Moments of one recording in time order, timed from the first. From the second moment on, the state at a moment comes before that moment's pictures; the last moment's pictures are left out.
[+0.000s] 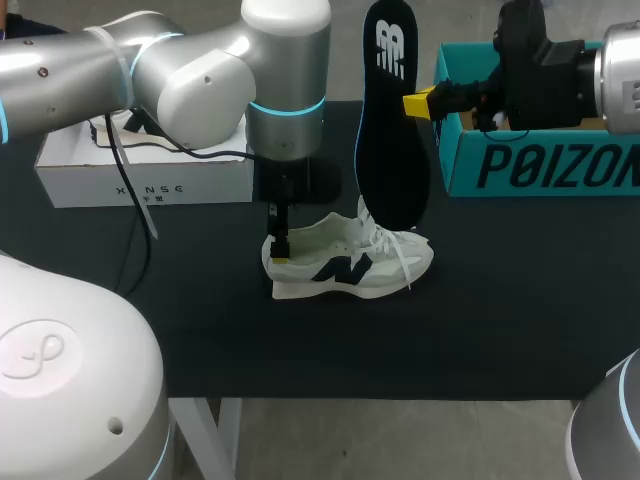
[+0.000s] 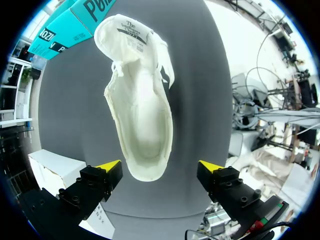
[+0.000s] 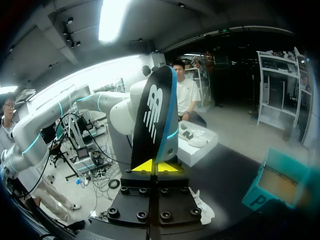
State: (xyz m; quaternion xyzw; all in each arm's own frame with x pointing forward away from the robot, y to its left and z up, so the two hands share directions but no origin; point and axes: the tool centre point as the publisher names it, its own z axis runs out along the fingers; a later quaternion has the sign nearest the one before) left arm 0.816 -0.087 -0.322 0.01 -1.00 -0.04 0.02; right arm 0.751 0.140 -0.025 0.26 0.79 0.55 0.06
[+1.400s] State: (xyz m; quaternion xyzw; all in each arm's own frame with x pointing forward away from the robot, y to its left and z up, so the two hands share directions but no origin) left arm 0.866 -0.119 -0.335 0.01 -1.00 0.00 -0.02; right arm 0.751 0.140 -0.025 0.26 0.79 0.55 0.06
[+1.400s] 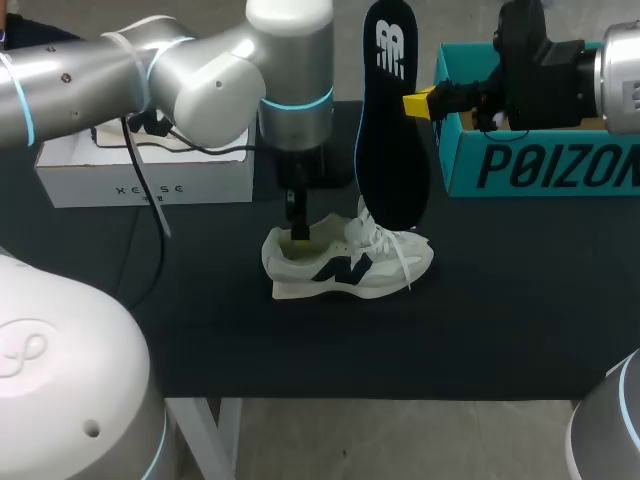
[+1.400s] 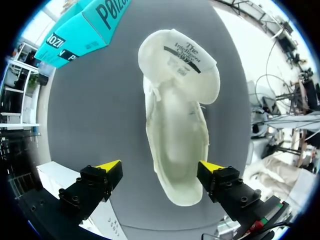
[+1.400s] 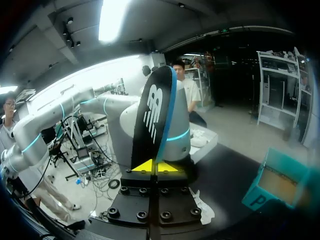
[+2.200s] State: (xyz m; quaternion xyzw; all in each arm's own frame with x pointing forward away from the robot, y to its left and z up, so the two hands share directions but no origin) left arm 0.889 -0.154 -0.354 0.01 -1.00 0.03 -0.02; right arm 0.751 0.140 -0.025 0.26 0.79 0.55 0.06
